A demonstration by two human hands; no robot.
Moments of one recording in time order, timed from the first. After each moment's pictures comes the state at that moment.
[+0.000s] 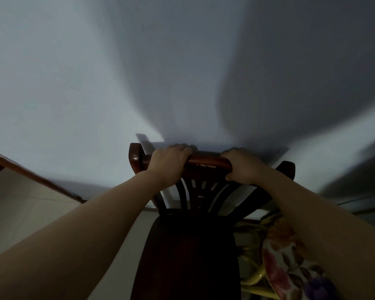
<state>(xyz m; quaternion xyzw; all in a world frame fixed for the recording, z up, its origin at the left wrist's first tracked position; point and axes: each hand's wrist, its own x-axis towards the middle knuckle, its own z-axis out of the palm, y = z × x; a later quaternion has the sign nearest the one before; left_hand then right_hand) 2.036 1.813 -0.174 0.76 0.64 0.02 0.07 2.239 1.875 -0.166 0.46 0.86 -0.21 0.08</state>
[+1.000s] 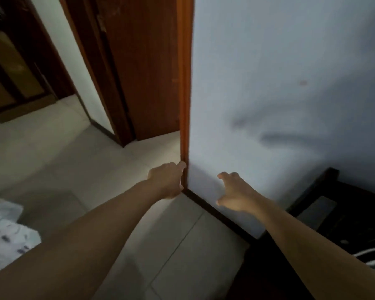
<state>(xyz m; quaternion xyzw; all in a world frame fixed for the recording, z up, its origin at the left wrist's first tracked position) 1.716 1.425 -0.098 0.47 0.87 0.00 0.13 1.867 1.548 -0.095 0.33 0.90 -0.26 0.14</state>
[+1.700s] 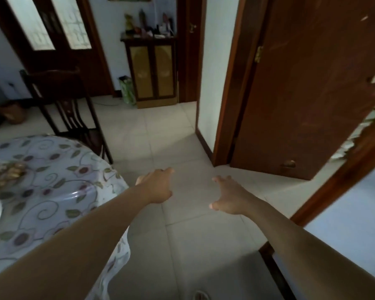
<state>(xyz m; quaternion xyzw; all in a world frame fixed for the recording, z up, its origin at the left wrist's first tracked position) 1.446 1.158 -0.089 0.14 0.98 0.07 0.14 1.501 1.368 -0.083 0.01 0.95 -0.23 0.21</state>
